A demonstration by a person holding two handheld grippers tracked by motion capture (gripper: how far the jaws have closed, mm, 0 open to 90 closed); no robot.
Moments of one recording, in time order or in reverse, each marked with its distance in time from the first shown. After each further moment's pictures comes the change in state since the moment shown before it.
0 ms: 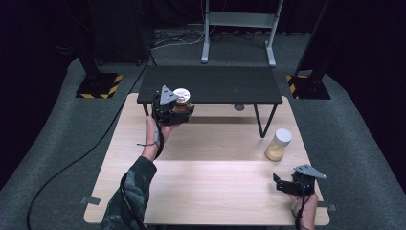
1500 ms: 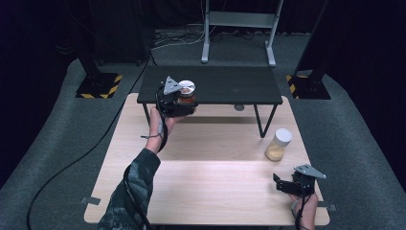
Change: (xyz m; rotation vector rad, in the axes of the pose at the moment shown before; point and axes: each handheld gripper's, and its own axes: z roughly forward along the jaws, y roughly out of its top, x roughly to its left) left arm 0.005 0.027 0.006 -0.011 -0.041 -0.017; right arm 0.000 0.000 0.000 -0.001 0.000 0.002
